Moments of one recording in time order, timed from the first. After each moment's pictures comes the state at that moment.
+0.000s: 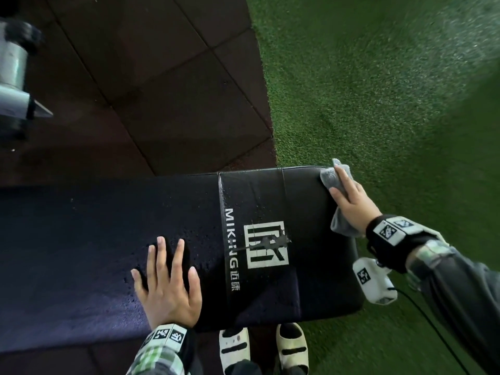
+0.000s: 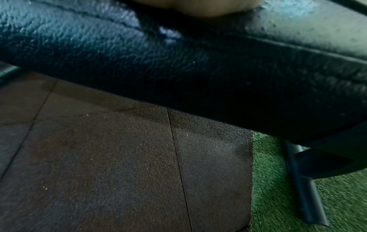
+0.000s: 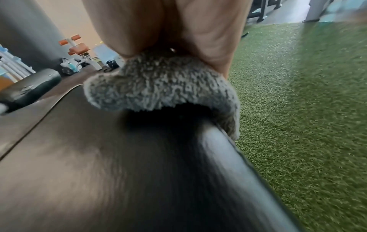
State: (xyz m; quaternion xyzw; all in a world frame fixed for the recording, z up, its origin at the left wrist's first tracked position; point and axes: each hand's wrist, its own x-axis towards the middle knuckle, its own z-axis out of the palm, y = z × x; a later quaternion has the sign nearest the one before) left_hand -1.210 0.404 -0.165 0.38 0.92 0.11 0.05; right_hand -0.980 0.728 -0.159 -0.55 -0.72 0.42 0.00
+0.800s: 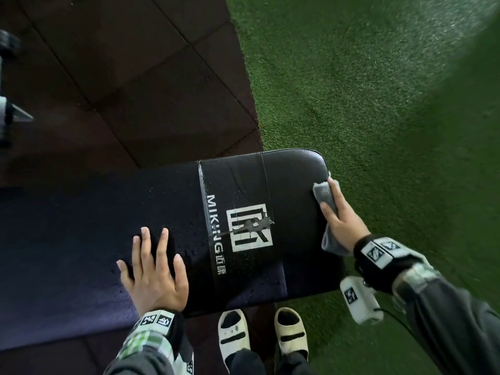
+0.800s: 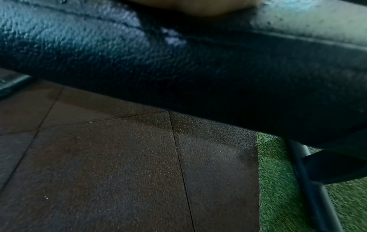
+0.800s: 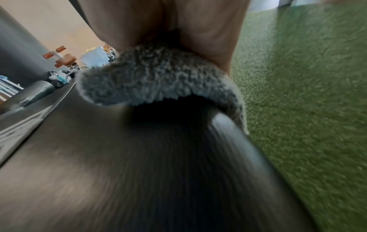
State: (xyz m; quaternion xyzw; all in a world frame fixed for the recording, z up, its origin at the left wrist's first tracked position) left_hand -1.210 0.403 -0.169 0.38 0.92 0.12 0.05; right_hand -0.939 0.658 -0.152 -0.56 -0.68 0.47 0.06
